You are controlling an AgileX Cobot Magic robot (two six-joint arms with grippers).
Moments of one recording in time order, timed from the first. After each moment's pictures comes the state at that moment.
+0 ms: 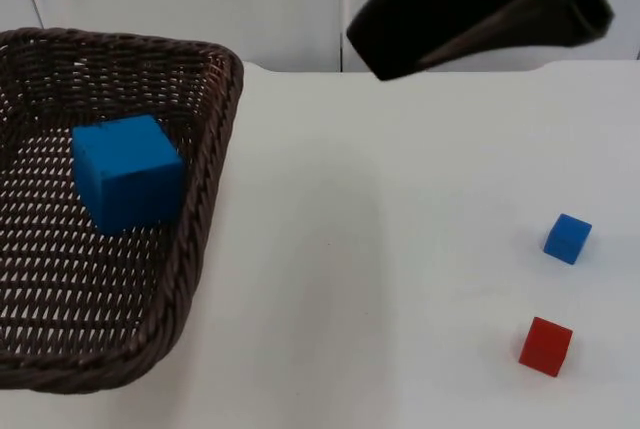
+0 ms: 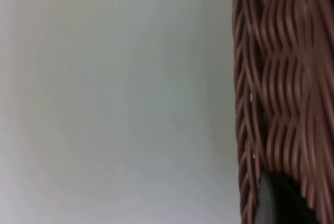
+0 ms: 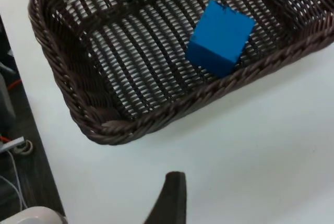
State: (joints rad) right arm 0.91 1.30 -1.17 0.22 0.73 -0.31; left arm 0.36 1.25 -0.64 -0.74 0.89 0.73
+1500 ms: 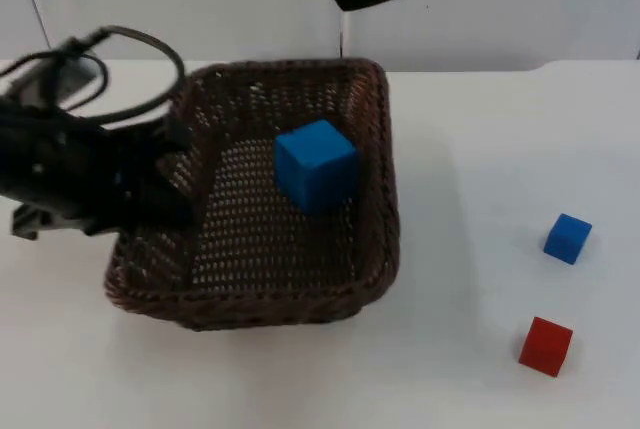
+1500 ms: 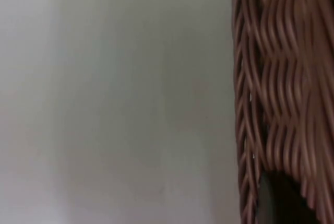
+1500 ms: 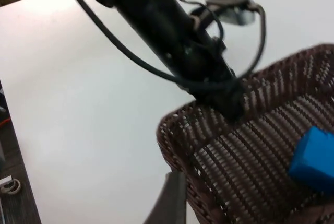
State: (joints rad) right arm 0.91 1.30 -1.17 0.21 0.62 -0.31; left arm -0.09 1.85 -0.78 -1.49 0.53 1.16
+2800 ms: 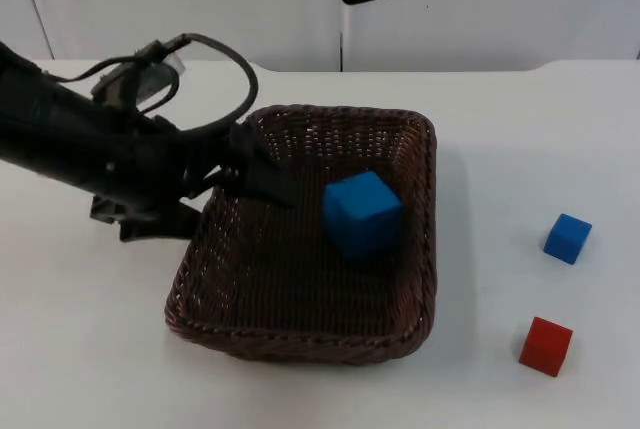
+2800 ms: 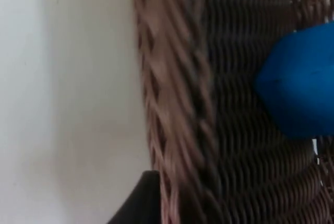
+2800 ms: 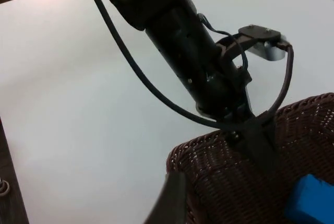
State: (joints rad) right arm 0.91 1.30 -1.17 0.19 0.60 -0.31; left arm -0.17 1.94 -0.89 -1.48 0.60 1.25
